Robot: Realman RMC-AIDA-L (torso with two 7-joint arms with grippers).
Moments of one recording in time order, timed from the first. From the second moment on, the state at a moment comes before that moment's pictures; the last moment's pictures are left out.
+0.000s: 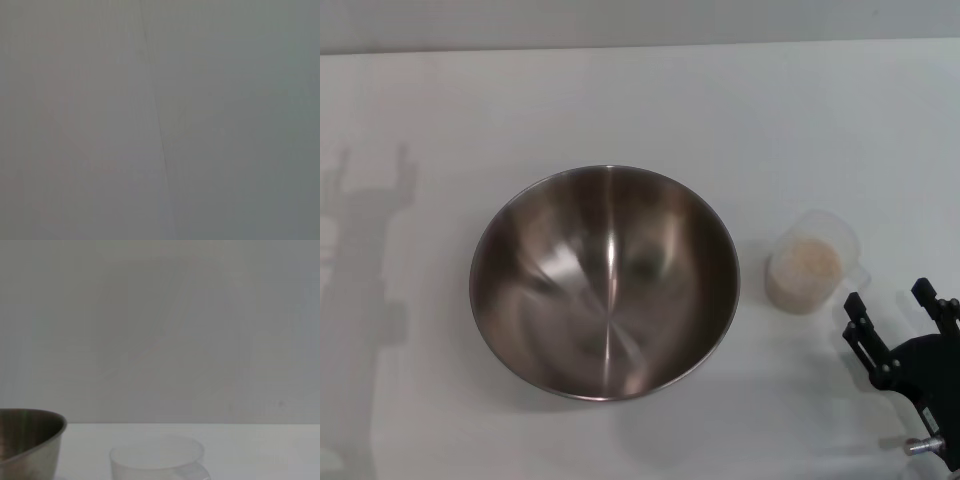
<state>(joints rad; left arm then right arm) -0.11 -2.06 -1.05 -0.76 2.37 1.21 0.39 0.08 2.09 -0.14 0.47 -1.55 -1.47 -0.17</state>
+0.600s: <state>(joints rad) -0.12 -2.06 -1.05 -0.73 2.37 1.21 0.39 0.07 2.09 -0.08 0.45 -1.53 -1.47 -0.16</state>
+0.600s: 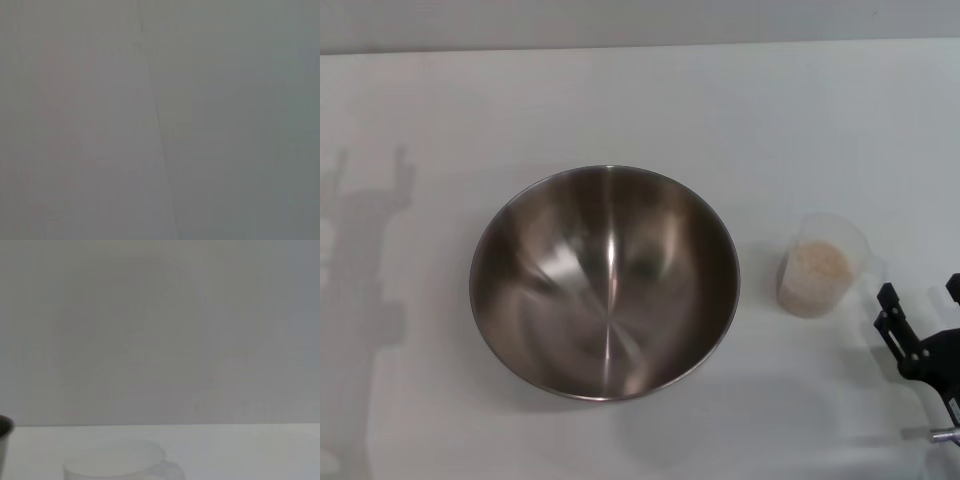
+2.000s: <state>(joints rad) -0.12 -2.07 -1.05 -0.72 2.41 1.21 0.40 0.11 2.09 -0.14 0.43 -1.51 -1.44 -0.15</state>
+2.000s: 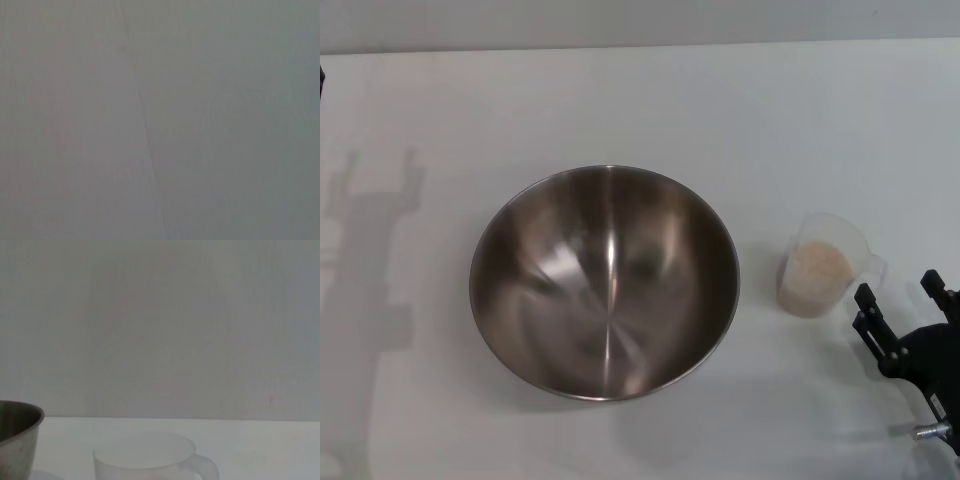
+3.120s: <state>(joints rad) -0.12 -2.07 -1.05 -0.67 2.41 1.20 0.40 0.18 2.09 -0.08 0.40 -1.51 -1.39 -0.15</state>
